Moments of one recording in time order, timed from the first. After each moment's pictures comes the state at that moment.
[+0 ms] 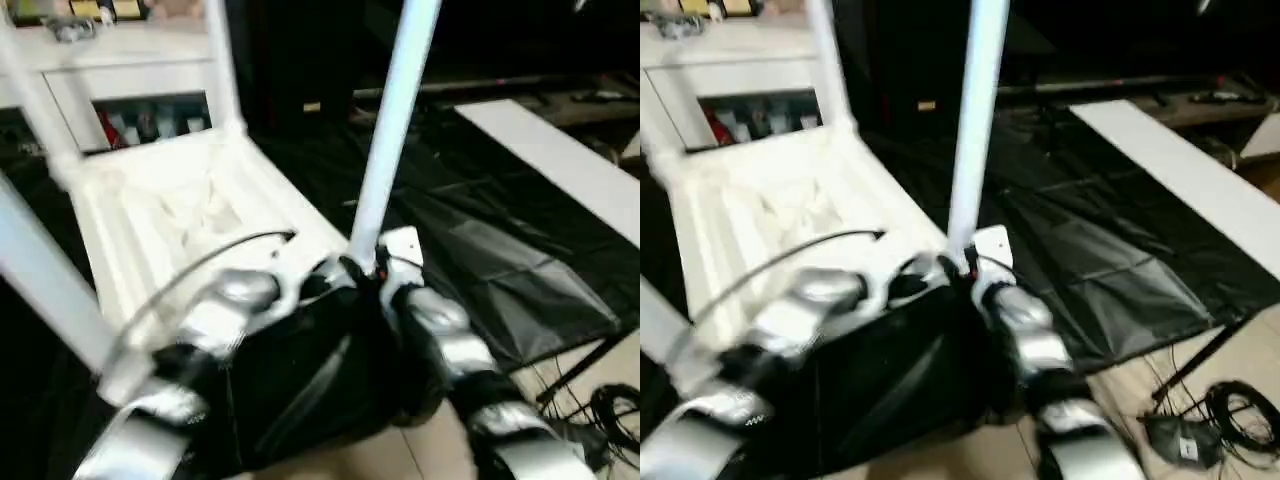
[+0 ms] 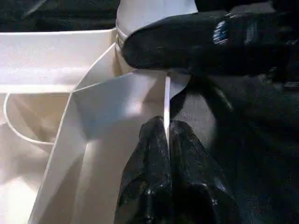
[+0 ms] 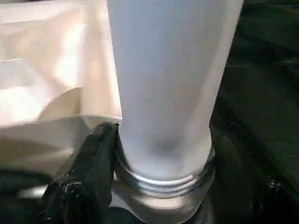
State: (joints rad) left arm -0.64 0.12 -0.27 0.65 0.09 0.36 -0.64; right arm -0.60 0.03 0.02 0.91 0.07 -0.07 0.20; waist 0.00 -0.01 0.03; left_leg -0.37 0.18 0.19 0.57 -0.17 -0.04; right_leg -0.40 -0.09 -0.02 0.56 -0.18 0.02
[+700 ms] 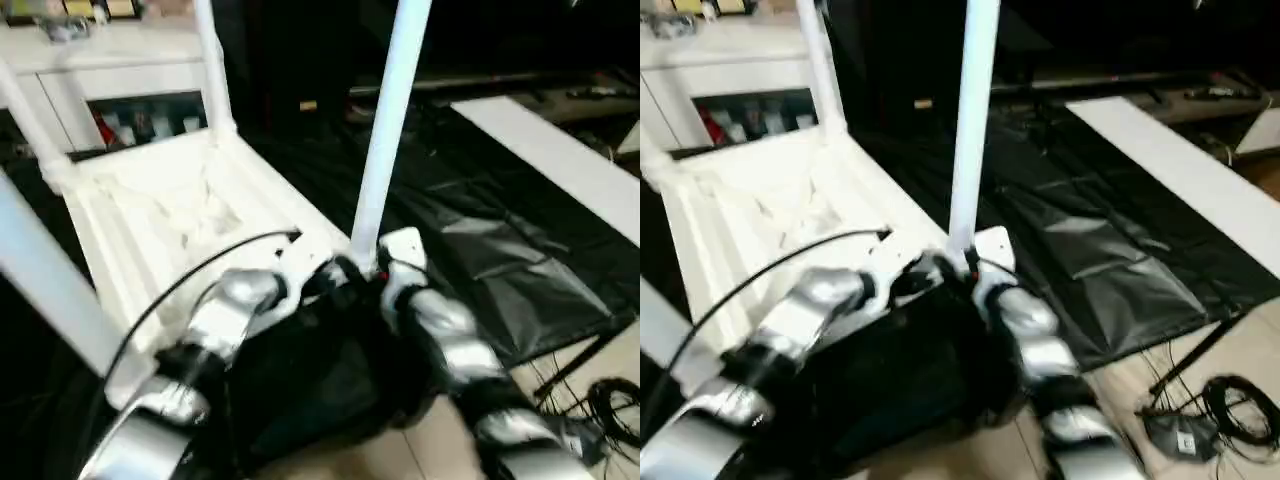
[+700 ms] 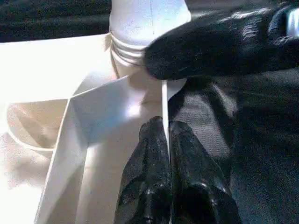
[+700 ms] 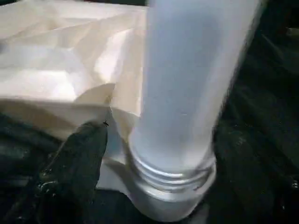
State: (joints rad) left arm -0.57 0.21 -0.29 0.54 0.10 0.28 -0.76; right arm -0.47 -0.14 0.11 0.70 0.05 -0.17 0.54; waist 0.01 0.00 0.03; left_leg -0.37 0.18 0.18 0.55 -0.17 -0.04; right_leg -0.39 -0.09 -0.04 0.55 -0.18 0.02
